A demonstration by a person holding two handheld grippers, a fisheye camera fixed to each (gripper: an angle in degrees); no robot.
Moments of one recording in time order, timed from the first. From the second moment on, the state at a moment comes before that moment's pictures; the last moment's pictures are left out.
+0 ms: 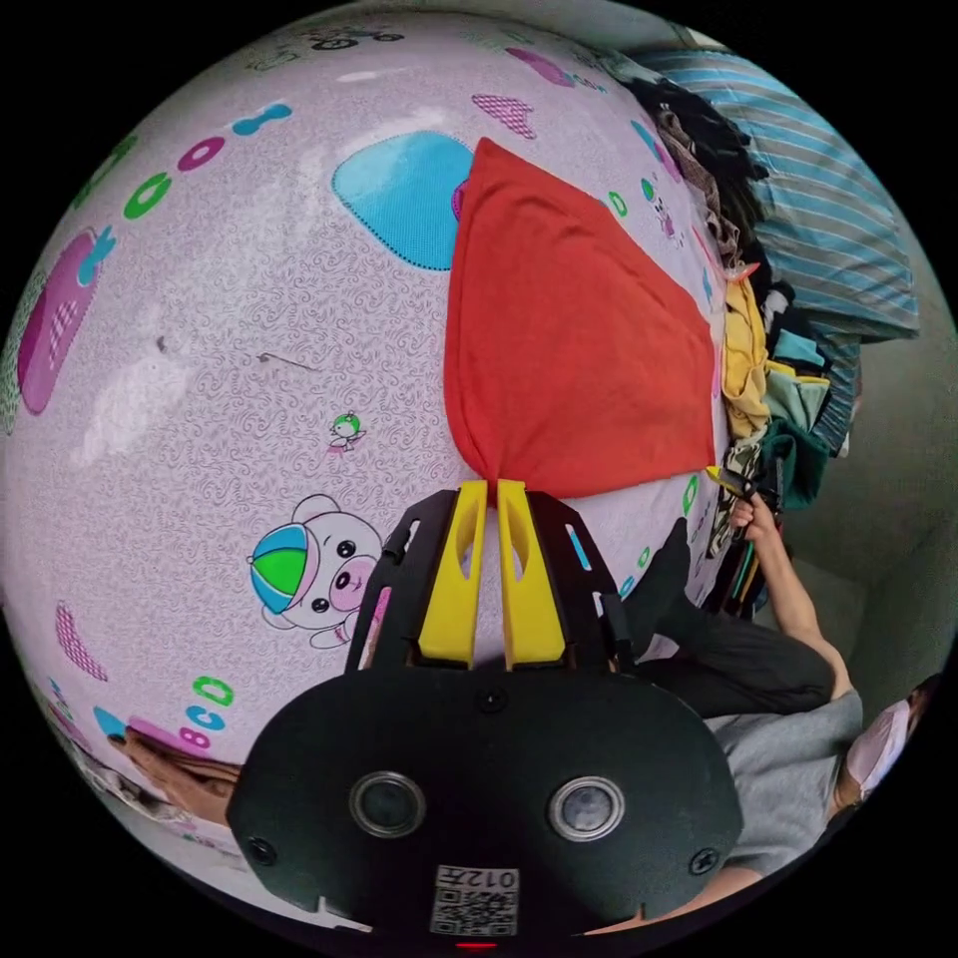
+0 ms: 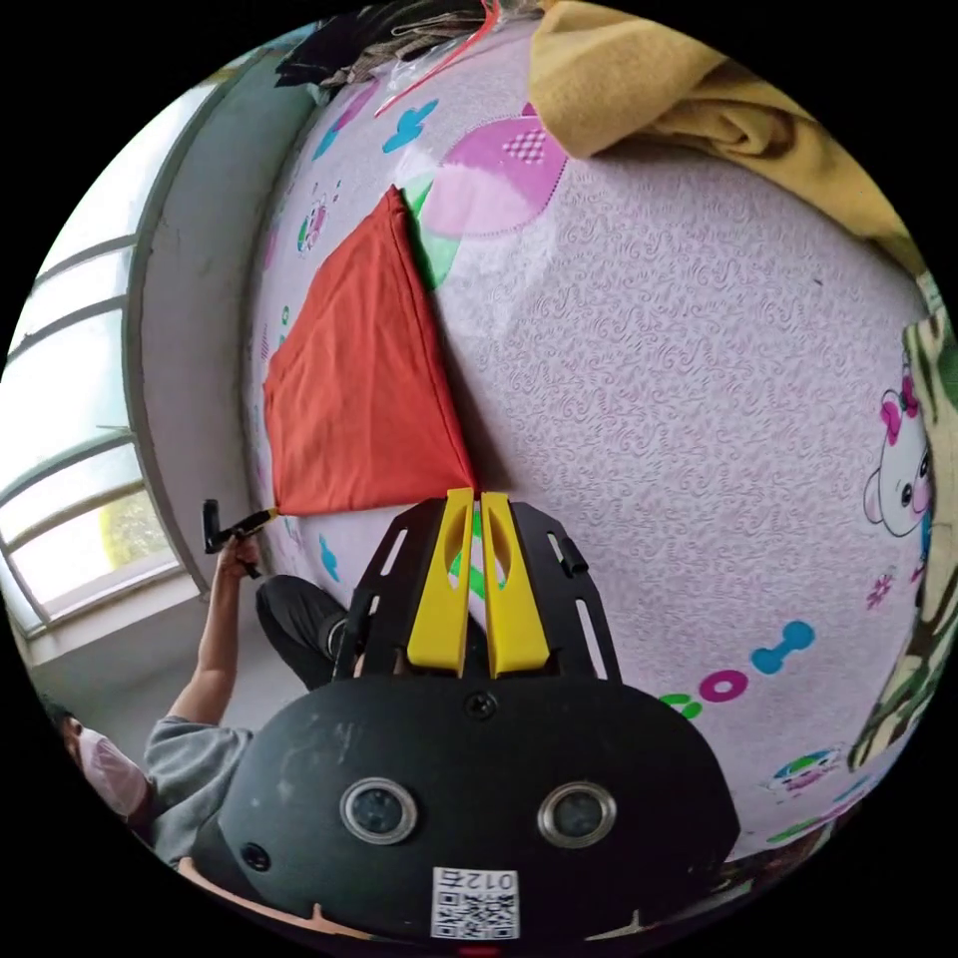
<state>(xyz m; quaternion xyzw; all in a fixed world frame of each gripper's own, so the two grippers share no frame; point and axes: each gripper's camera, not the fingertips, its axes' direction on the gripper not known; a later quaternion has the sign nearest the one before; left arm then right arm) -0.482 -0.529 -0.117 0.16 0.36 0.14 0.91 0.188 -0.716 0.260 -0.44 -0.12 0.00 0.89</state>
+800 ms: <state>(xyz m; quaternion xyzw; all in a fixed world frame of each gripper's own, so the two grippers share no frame) -0.408 -0.476 -0.133 0.26 0.20 0.17 0.93 0.138 -0.720 0.196 -0.42 -0.06 -0.10 0.90</state>
